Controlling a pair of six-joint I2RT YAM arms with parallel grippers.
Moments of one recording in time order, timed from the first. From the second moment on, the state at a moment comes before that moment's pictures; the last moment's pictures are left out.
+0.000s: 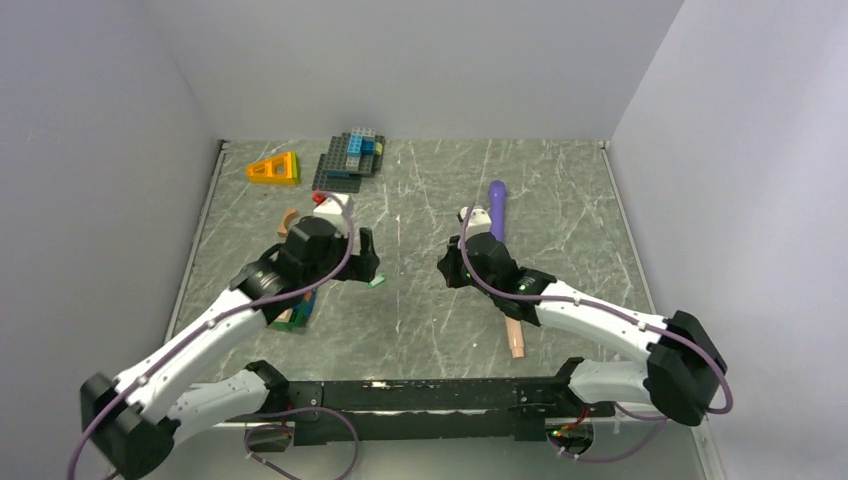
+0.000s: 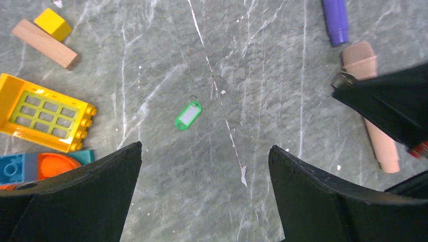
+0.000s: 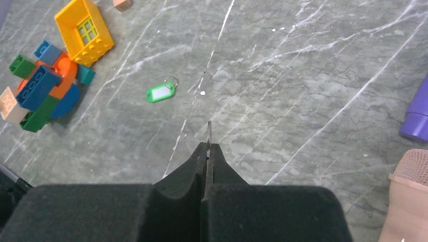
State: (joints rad) left arm -0.66 1.02 0.87 -0.46 -0.16 -0.41; right arm 0.86 1.18 0.70 -0.03 0.22 0.51
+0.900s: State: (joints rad) left arm -0.66 0.42 0.78 -0.79 -0.33 -0.42; right arm 0.67 1.49 0.80 0.10 0.06 0.56
